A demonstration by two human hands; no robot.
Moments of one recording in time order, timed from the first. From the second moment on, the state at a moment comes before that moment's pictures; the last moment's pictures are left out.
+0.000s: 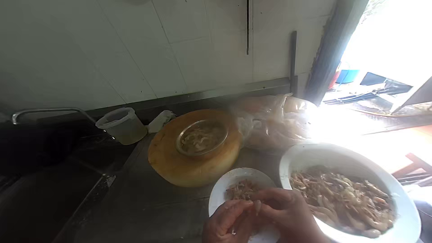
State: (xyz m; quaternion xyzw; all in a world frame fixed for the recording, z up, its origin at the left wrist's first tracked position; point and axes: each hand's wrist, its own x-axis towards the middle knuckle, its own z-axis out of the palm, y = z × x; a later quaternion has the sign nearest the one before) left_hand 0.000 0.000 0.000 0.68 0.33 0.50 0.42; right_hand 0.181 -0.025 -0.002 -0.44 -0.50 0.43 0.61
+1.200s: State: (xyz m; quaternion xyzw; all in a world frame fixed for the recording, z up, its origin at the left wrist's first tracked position) left_hand -0.017 0.040 0.020 0.56 0.40 0.43 0.58; right_hand 0.201 -0.020 -0.012 -0.62 -0.71 0.09 0.33
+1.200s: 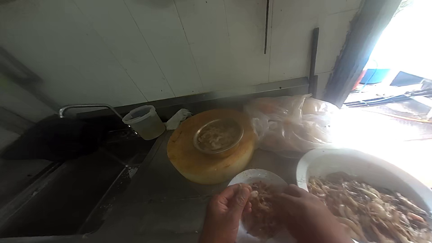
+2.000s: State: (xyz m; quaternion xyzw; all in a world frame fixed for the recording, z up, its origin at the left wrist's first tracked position) left_hand -0.003 0.062 -0.004 0.84 0.37 0.34 0.22; right_hand 0.308 0.002 0.034 -0.71 -0.68 0.21 -0.01
